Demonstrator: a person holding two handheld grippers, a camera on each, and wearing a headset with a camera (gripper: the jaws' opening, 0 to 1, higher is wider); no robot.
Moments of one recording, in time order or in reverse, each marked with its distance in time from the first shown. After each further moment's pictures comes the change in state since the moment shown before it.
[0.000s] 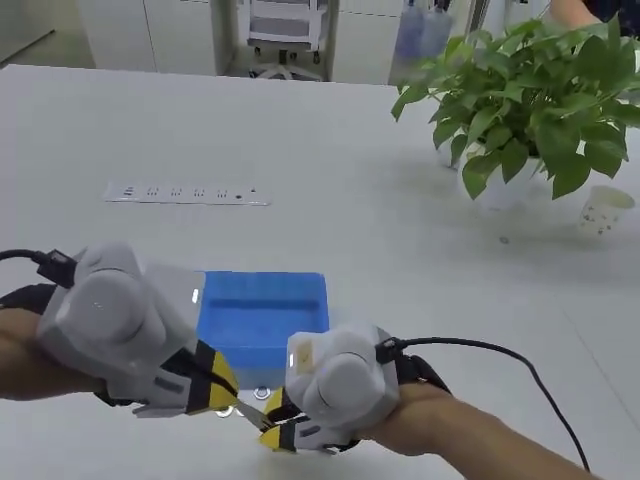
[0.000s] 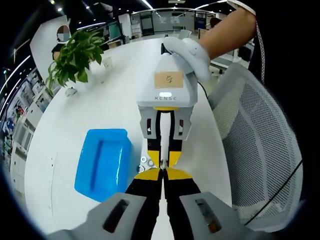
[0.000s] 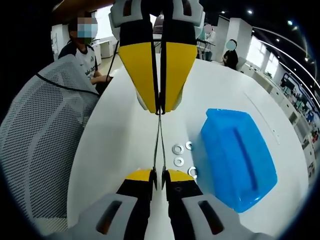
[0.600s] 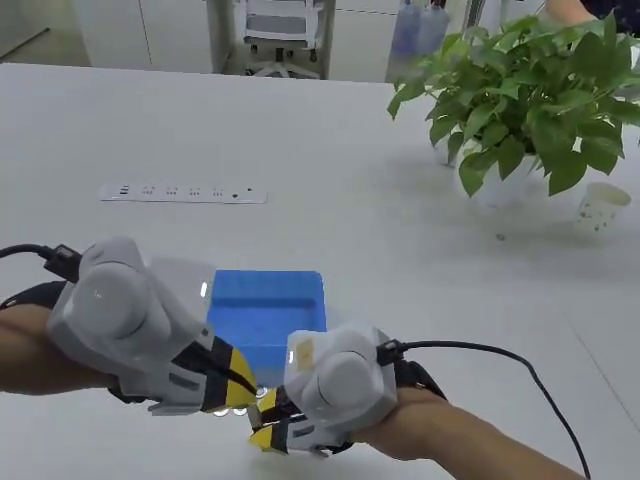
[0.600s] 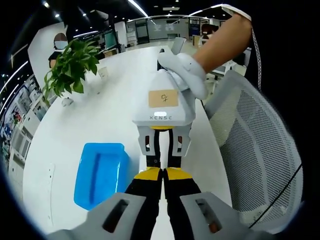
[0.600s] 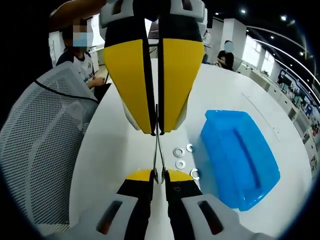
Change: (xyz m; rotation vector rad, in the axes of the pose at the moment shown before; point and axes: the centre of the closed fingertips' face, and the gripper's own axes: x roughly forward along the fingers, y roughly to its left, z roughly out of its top) left arm 0.008 -0.003 0.018 0.032 -0.069 -0.027; right arm 0.002 0.001 0.003 0.039 -0.043 -0.008
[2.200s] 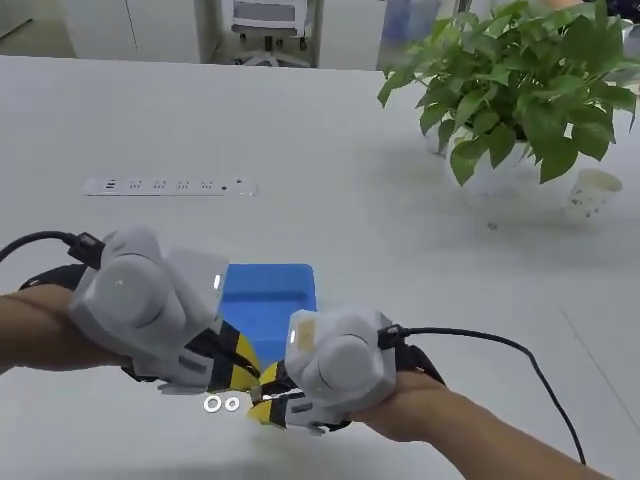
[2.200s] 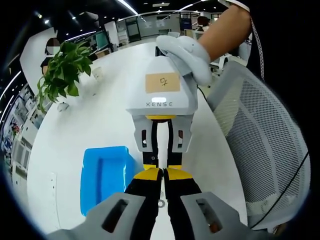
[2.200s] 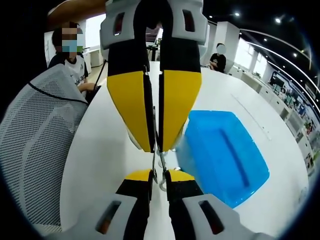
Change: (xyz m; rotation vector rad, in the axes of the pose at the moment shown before) left arm 0.016 0.018 -0.003 0.080 0.038 -0.026; right arm -0.007 -0.024 0.000 0.009 -0.024 -0.077
